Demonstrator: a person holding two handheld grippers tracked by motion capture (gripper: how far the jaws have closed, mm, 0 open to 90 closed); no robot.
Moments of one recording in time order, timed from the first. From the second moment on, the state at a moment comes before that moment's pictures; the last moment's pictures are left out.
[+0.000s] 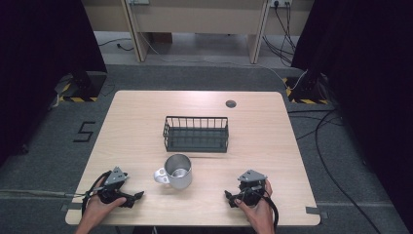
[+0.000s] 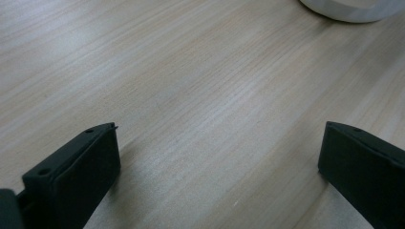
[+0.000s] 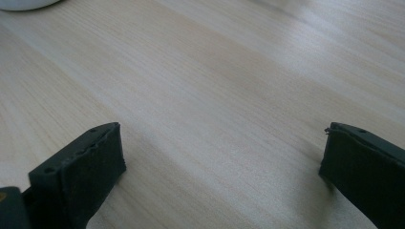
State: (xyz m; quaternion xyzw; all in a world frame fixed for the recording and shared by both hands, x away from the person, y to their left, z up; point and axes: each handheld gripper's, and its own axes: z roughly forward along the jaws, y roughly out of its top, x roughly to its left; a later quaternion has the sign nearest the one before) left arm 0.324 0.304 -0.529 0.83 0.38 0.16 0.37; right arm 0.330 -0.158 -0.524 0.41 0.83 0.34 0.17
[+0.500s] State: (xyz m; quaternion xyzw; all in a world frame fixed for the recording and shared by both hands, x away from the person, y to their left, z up) left arm 0.324 0.304 -0.529 0.83 0.38 0.16 0.36; right arm 0.328 -0.164 -0.504 0.39 0.81 0.41 0.18
